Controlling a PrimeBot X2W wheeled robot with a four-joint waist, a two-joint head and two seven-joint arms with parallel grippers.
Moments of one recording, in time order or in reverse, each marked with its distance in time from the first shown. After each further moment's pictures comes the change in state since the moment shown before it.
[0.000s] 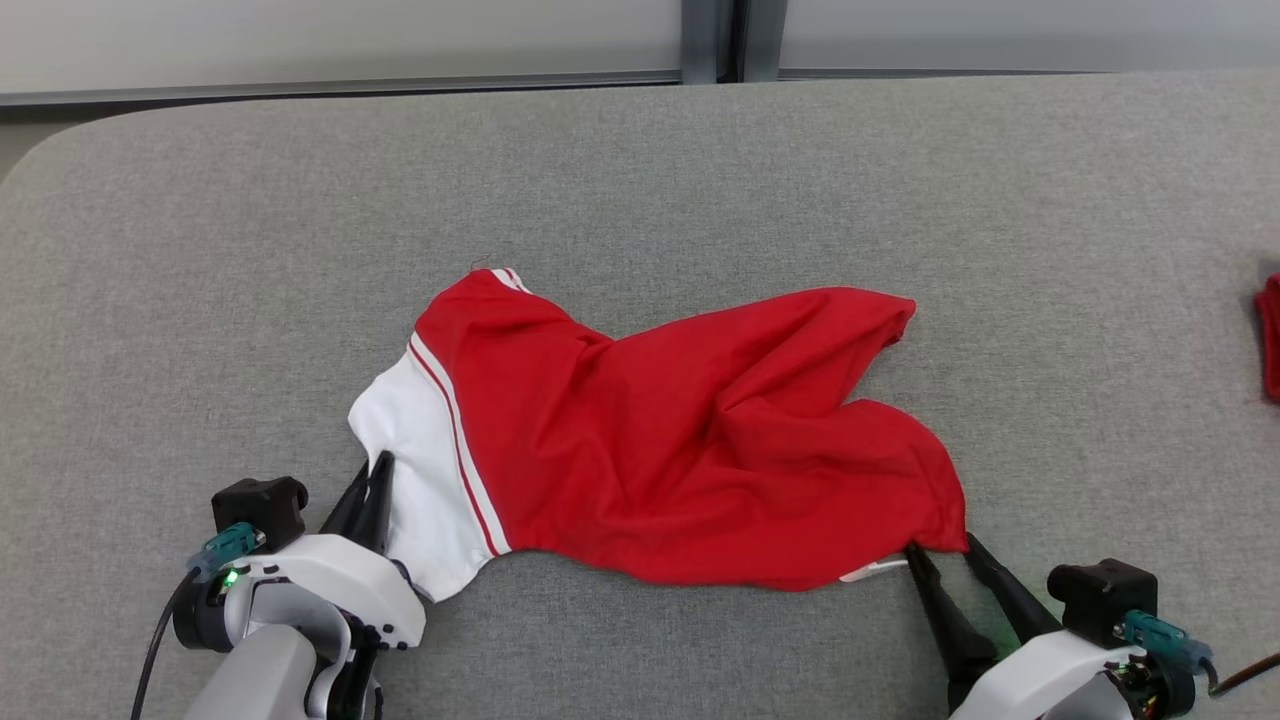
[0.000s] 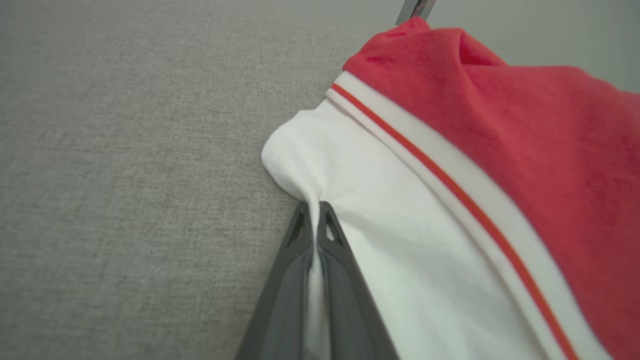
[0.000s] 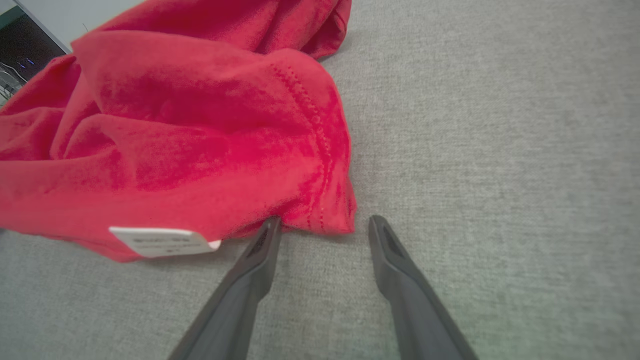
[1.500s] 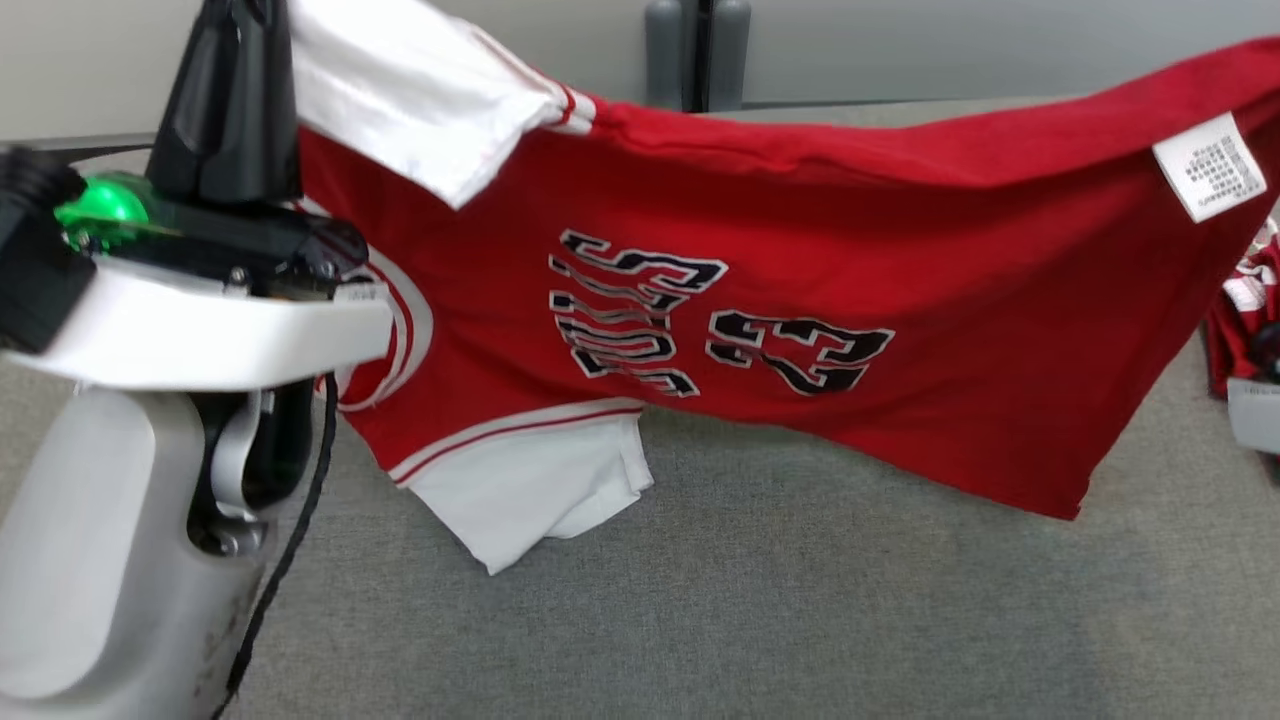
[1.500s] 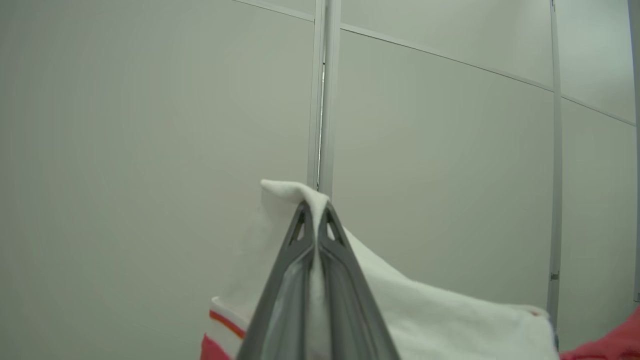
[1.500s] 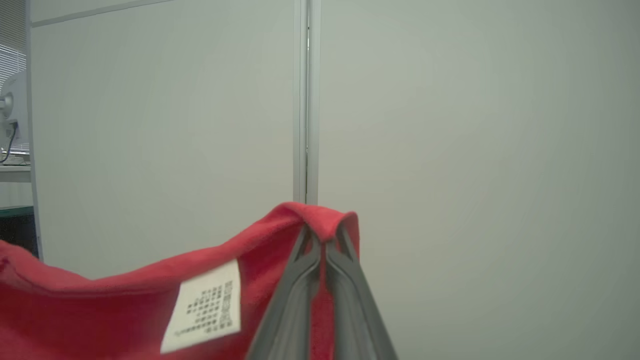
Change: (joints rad) left arm -0.193 0.103 0.088 -0.959 0.102 0.203 0.108; right arm -0.301 -0.110 -0.309 -0.566 -0.042 0.000 0.045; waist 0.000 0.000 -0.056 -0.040
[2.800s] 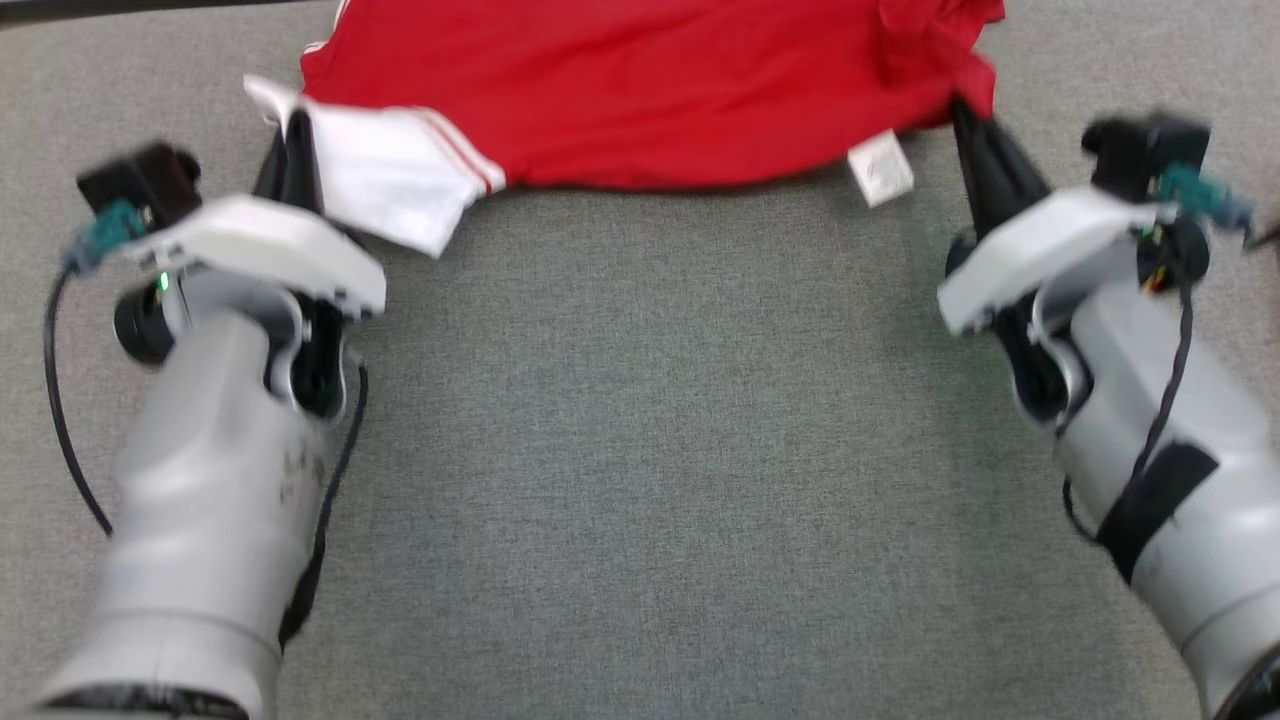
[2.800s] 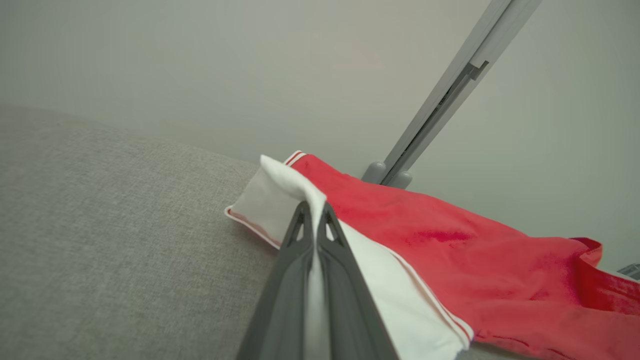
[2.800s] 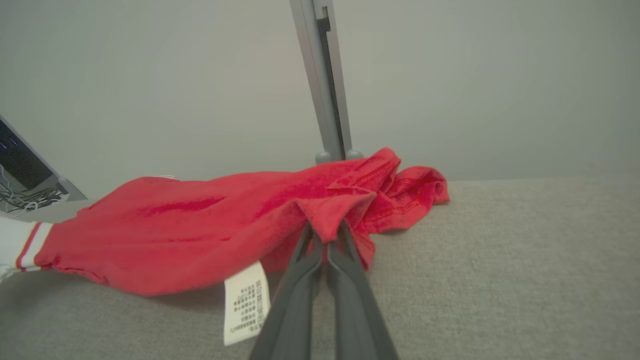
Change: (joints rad) left arm -0.366 -0.217 0.145 1.297 -0.089 -0.264 -0.155; right arm -0.631 0.057 0.652 1.284 0.364 0.000 -0.325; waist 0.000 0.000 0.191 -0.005
